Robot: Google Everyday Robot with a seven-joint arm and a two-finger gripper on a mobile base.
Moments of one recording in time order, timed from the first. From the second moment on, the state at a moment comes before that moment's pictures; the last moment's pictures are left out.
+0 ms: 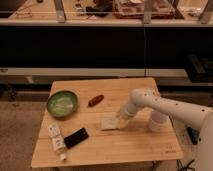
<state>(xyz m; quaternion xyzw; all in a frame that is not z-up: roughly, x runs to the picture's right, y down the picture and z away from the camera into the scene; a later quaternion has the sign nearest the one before) 0.070 0.173 0.867 -0.29 -0.23 0.00 0.93</state>
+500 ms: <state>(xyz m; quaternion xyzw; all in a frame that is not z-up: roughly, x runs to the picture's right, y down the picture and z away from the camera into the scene) 0.025 0.195 0.853 -0.31 -0.27 -0.07 0.91</state>
